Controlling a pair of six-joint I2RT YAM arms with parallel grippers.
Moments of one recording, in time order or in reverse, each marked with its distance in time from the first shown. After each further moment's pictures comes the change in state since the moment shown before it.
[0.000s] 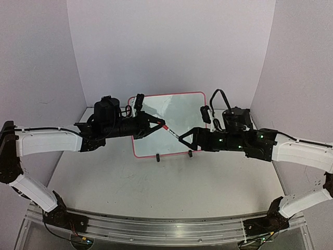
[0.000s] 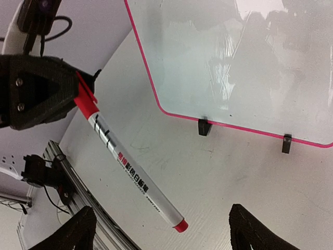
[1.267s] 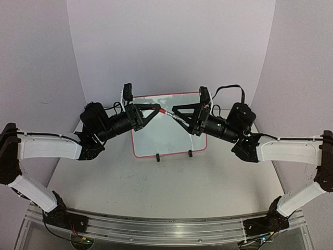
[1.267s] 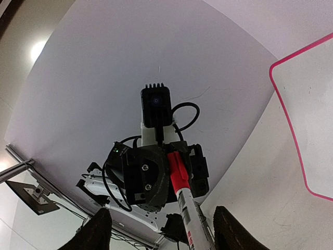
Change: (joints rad) left arm 0.001 -0.020 -0.154 0.593 -0.022 -0.075; right arm -0.075 0.146 -0.094 0.948 -0.348 0.442
